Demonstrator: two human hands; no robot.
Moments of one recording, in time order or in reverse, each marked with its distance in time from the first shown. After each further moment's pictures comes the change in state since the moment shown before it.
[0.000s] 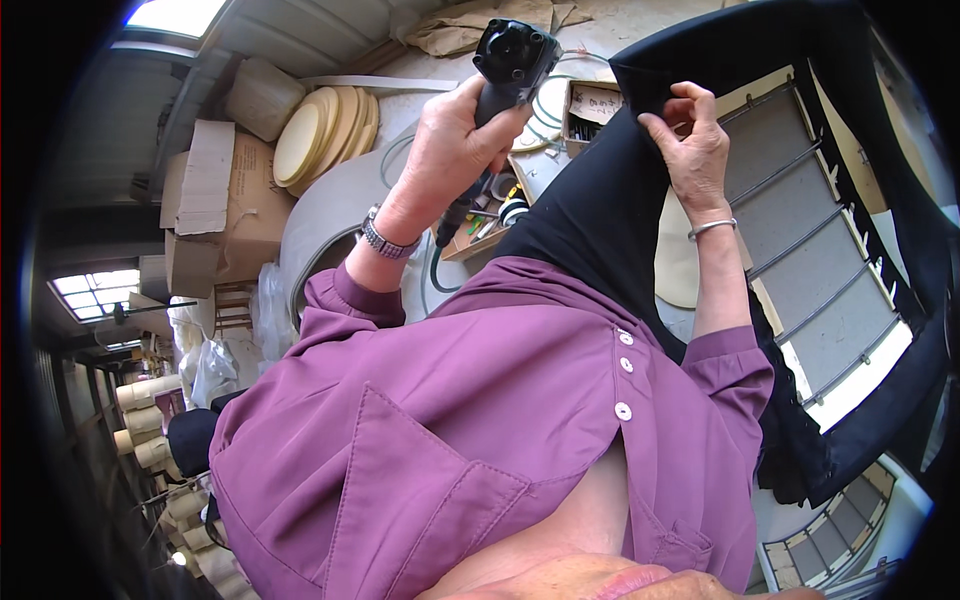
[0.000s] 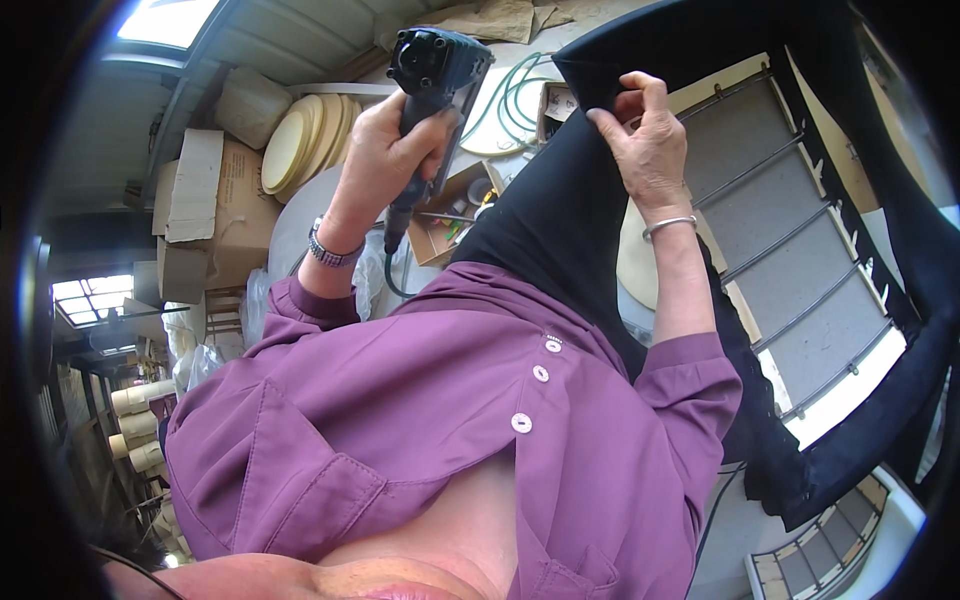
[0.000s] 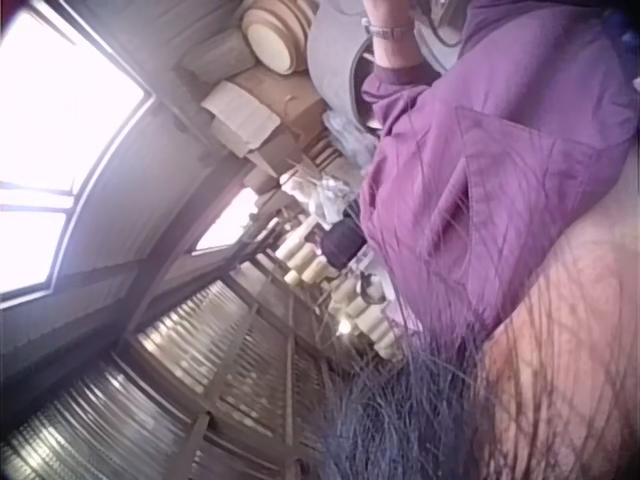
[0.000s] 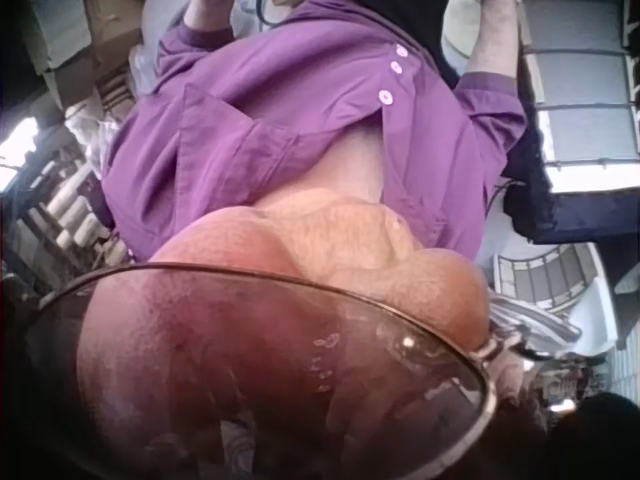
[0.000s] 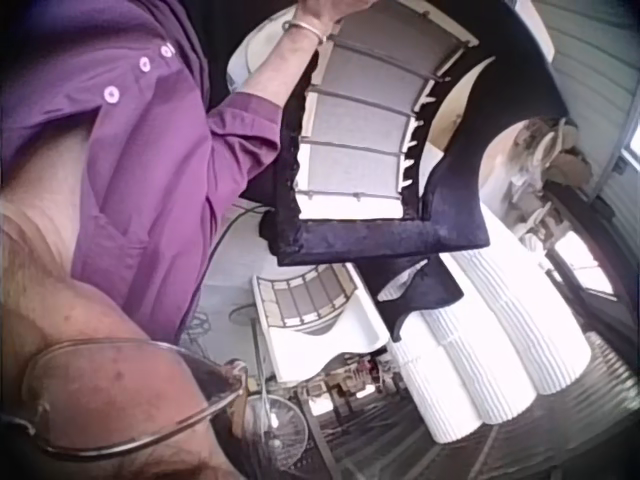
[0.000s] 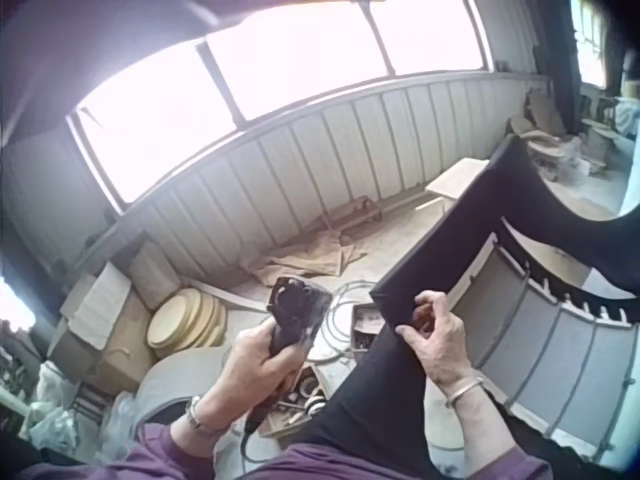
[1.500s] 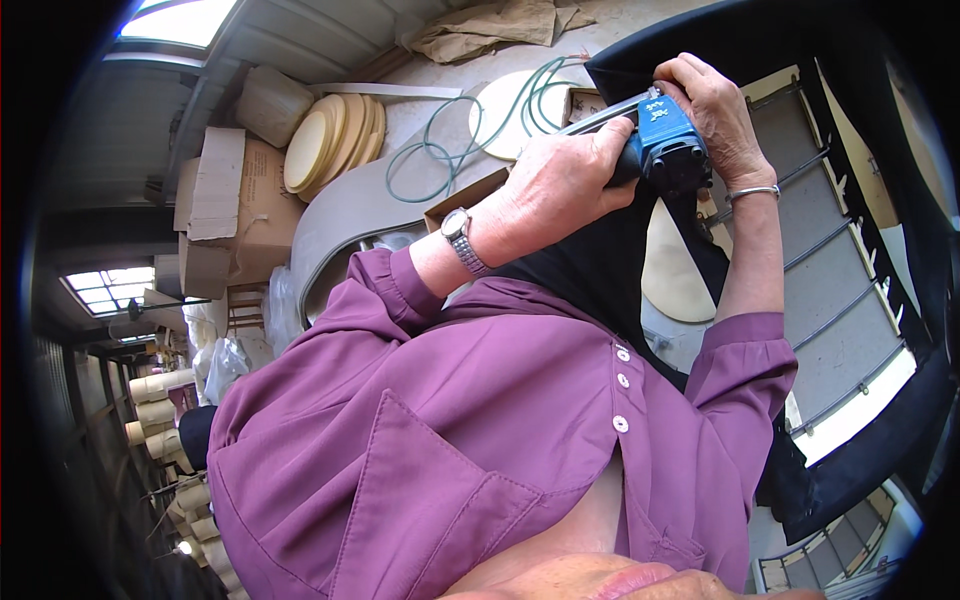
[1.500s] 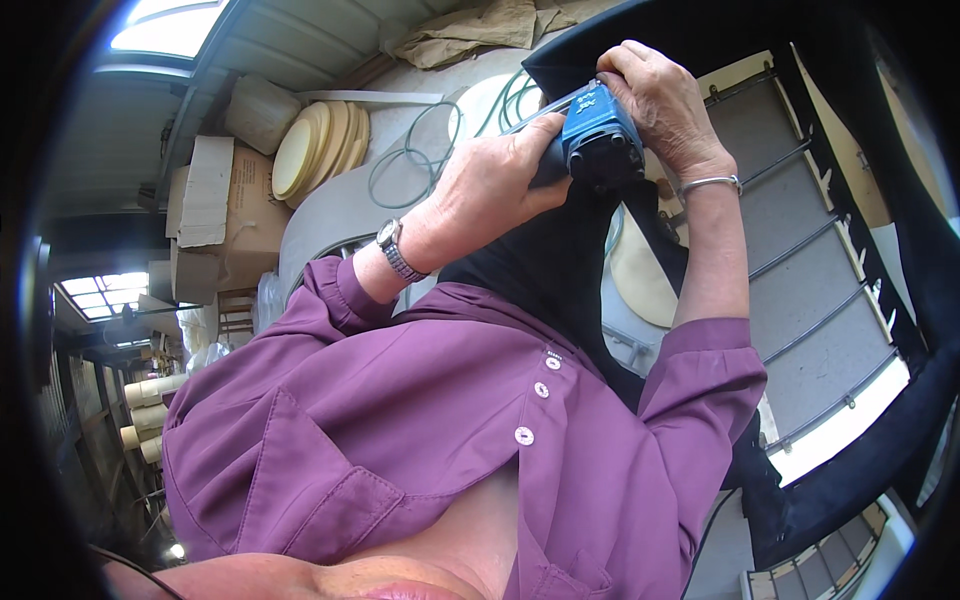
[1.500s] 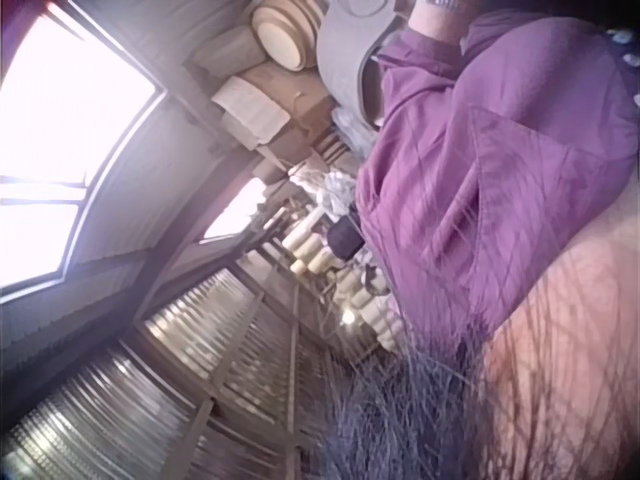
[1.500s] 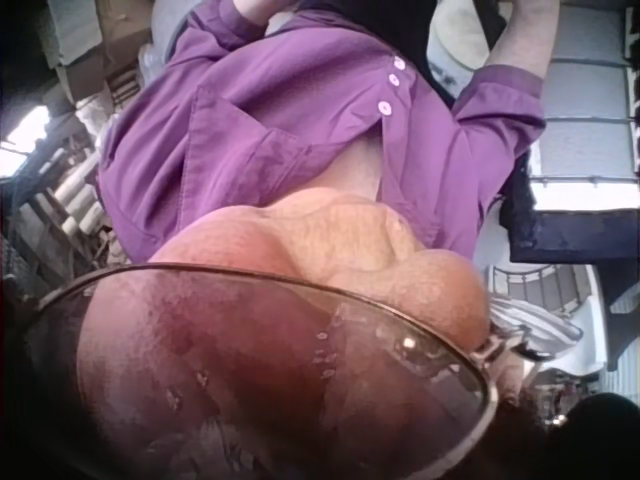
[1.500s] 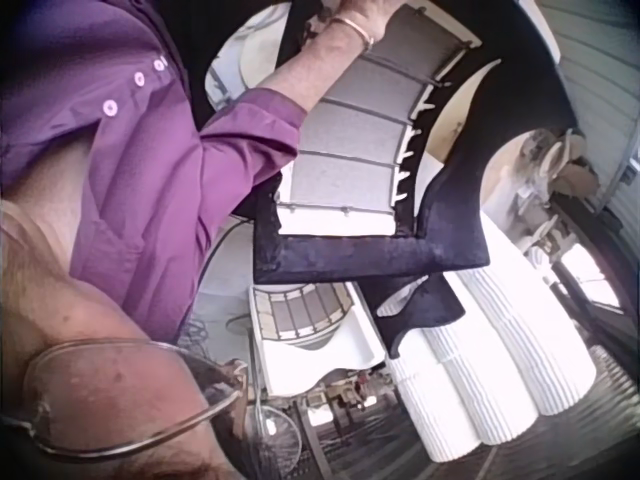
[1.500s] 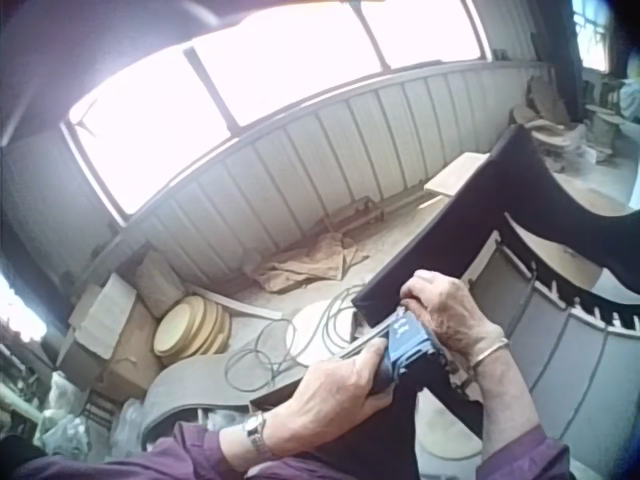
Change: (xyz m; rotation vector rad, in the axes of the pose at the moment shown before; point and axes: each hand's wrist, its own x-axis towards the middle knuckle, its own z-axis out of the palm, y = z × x) left_hand 0.033 0.005 0.105 0.617 -0.101 0.527; right_hand 0.079 0.020 -0.037 -0.265 -0.224 -0.443
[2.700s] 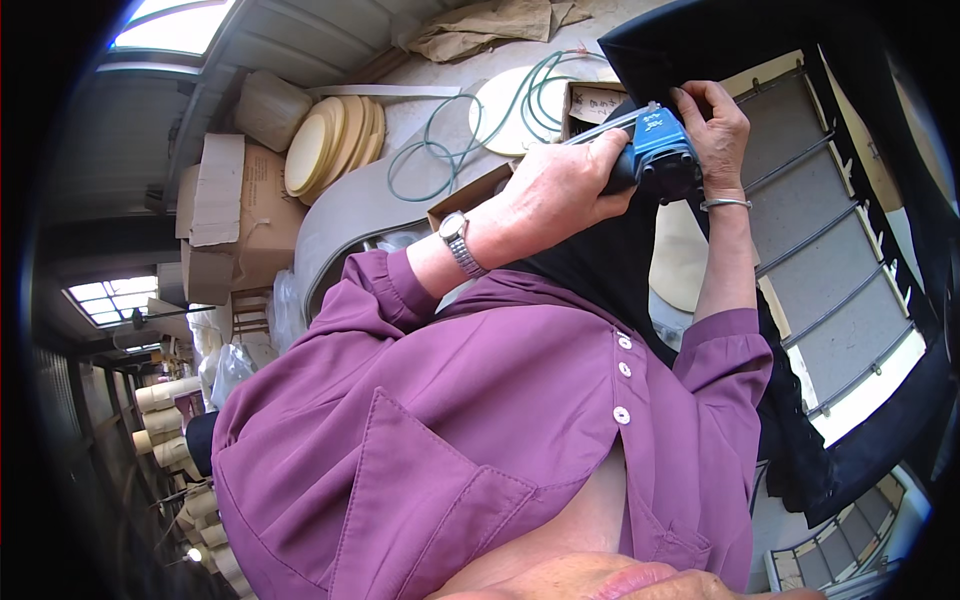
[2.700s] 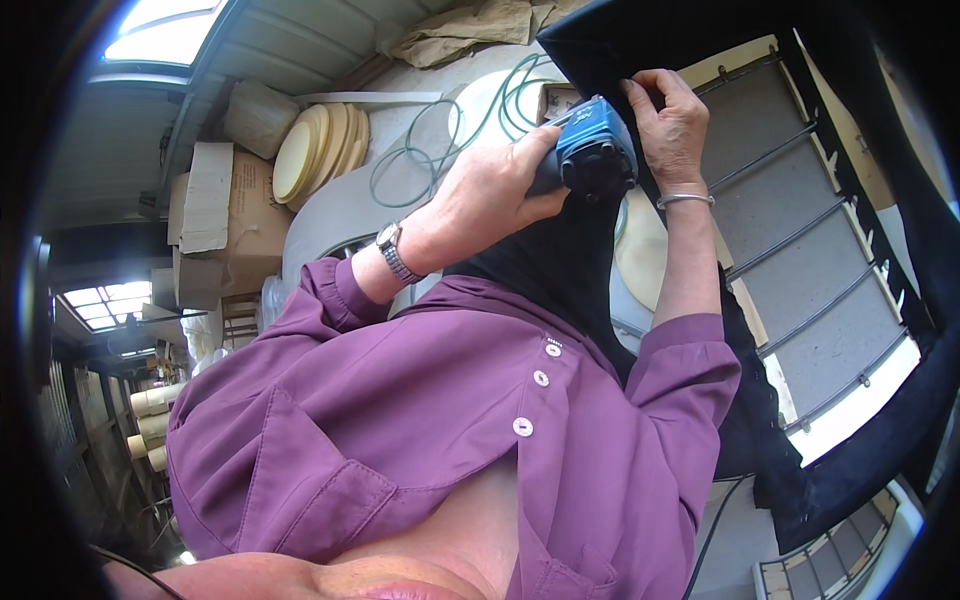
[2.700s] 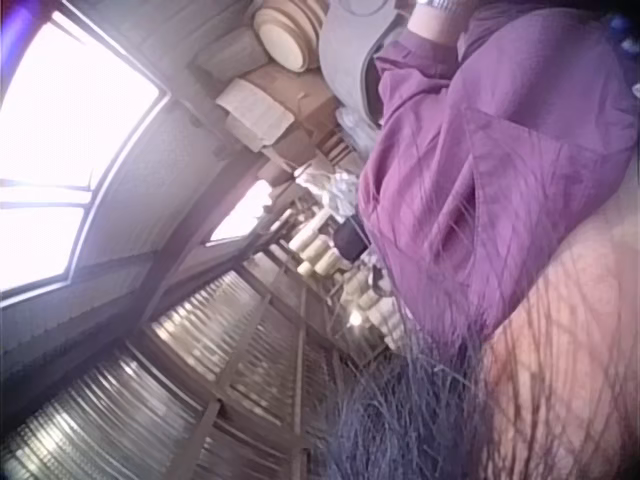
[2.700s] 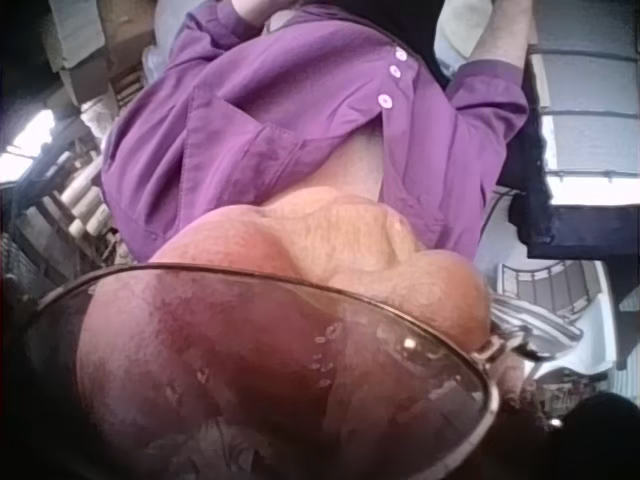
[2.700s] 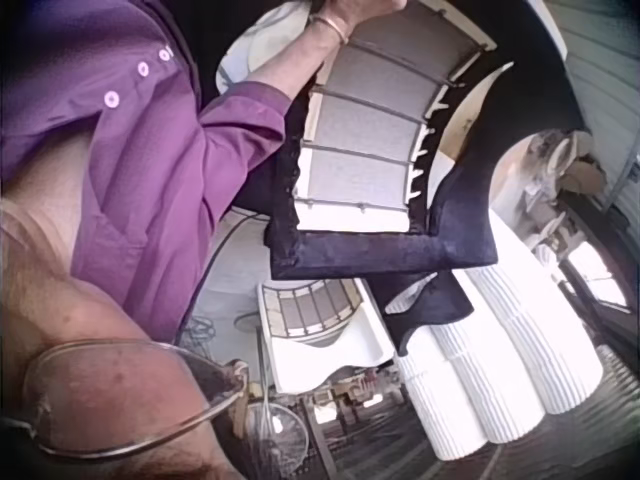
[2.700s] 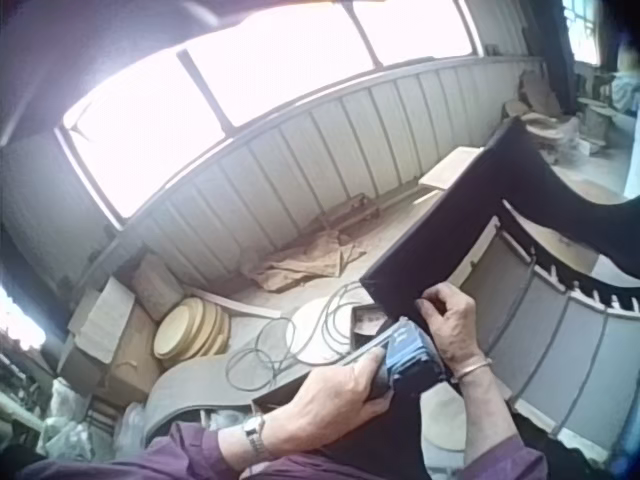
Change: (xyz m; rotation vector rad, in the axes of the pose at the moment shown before) left_hand -0.022 0.004 -0.003 -0.075 -0.159 -0.069; right_hand -0.056 0.000 0.039 0.216 0.381 0.396
